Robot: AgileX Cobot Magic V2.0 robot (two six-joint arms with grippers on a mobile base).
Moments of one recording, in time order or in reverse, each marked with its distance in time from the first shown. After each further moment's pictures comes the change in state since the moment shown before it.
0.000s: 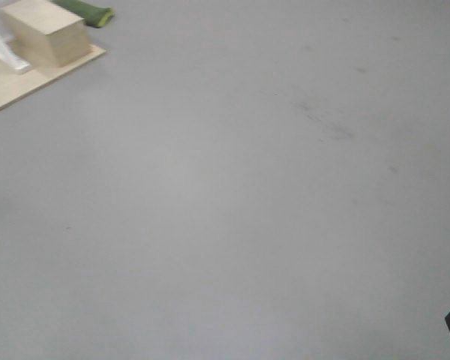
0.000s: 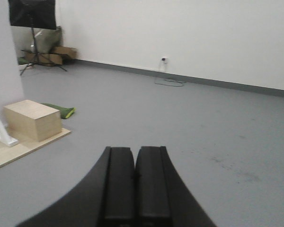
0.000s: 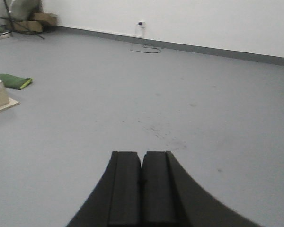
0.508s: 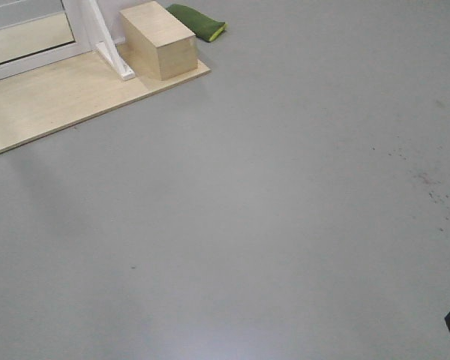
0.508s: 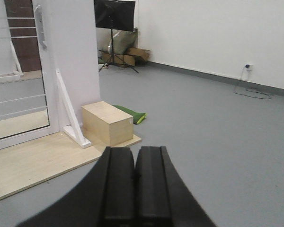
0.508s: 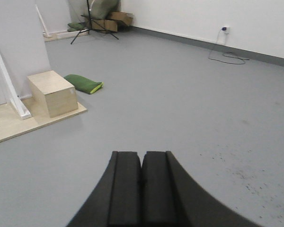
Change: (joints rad) left arm 0.000 0.000 0.000 0.000 0.000 0.000; right arm 0.000 0.000 0.000 0.000 -0.001 0.000
